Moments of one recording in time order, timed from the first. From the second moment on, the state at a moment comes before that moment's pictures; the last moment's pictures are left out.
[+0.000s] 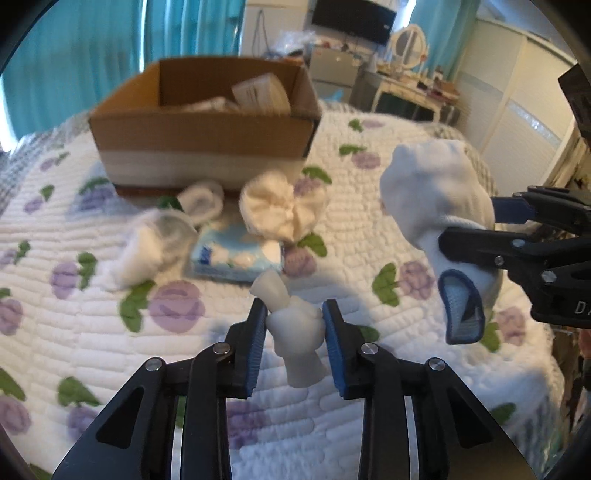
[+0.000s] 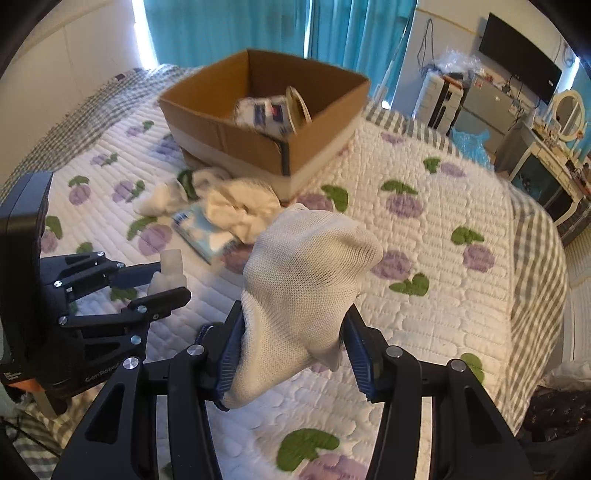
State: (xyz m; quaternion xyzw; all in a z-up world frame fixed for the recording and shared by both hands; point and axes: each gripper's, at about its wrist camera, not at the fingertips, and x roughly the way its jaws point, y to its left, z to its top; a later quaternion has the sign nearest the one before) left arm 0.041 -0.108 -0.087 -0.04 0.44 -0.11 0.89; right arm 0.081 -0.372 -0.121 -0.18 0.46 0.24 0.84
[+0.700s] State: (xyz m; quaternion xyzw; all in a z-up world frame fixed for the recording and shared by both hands) left arm 0.029 -0.042 0.044 -0.02 0.30 -0.07 0.95; right arm 0.019 -0.329 0.009 -0.17 0.34 0.23 0.90
